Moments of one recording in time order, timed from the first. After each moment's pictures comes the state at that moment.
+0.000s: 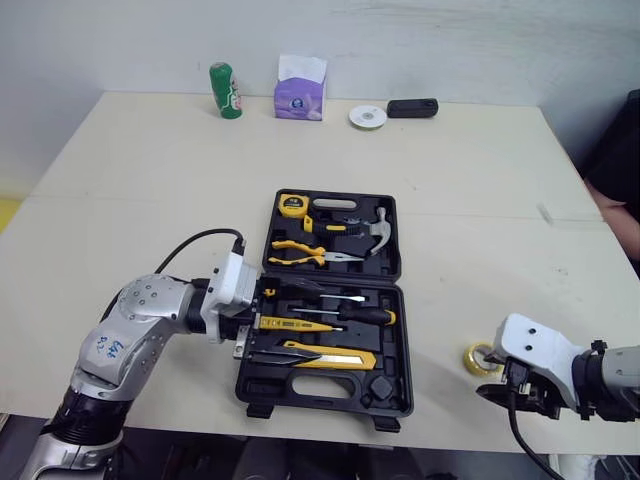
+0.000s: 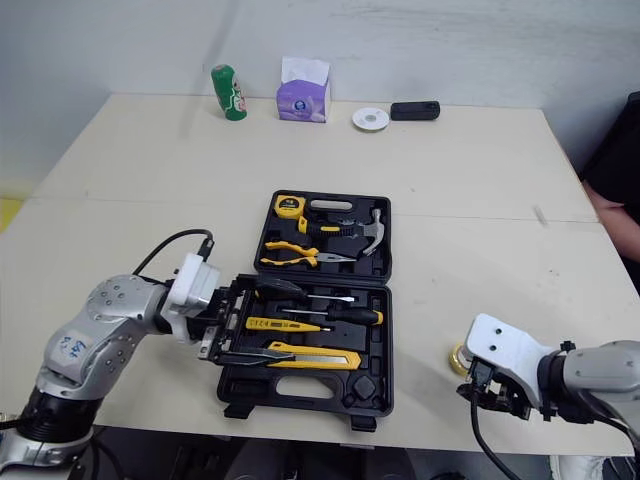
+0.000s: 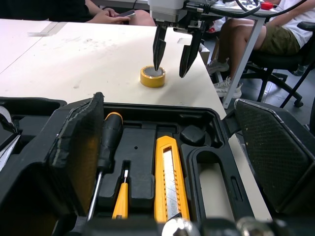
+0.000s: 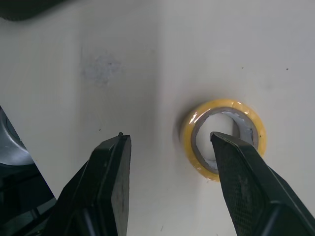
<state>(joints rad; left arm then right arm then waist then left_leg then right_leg) -0.30 0.67 -0.06 -0.39 -0.62 0.38 -1.16 0.37 -1.28 -0.34 -0.77 0.50 0.89 0.85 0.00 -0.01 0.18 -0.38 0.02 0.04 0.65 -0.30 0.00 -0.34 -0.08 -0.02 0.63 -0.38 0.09</state>
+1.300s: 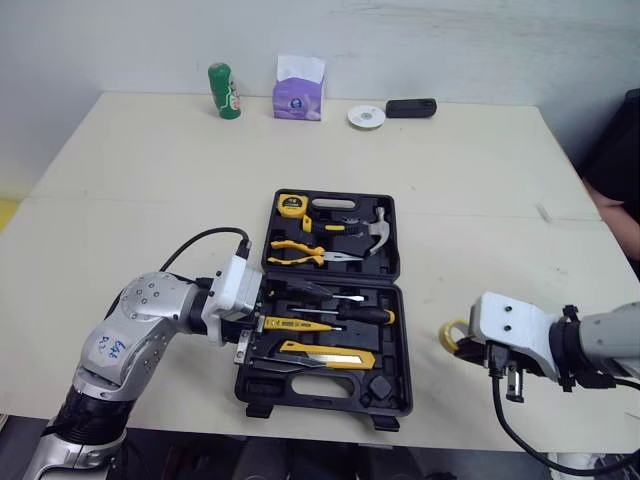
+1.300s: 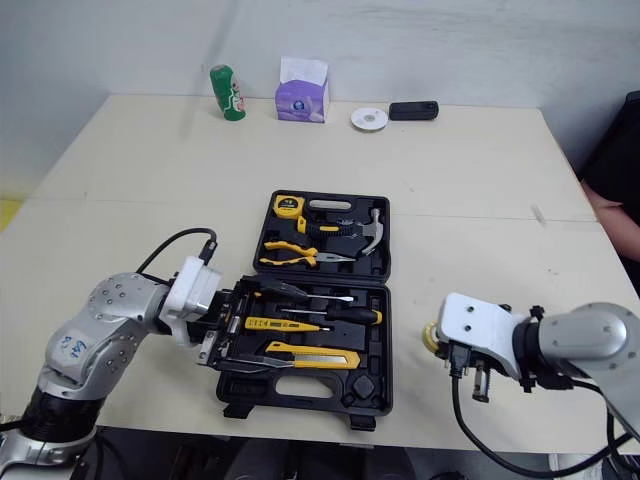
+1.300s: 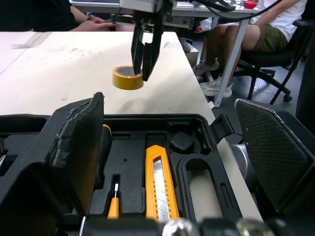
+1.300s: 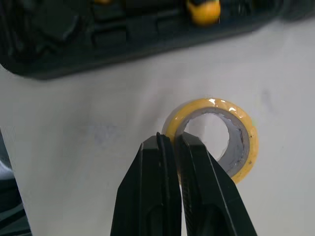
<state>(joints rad) -0.31 0.66 -0.06 -0.41 -0.62 0.40 -1.19 -0.09 -1.28 -0.10 -0.82 0.51 0.87 0.99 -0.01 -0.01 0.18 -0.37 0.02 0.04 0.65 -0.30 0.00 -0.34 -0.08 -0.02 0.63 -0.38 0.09</state>
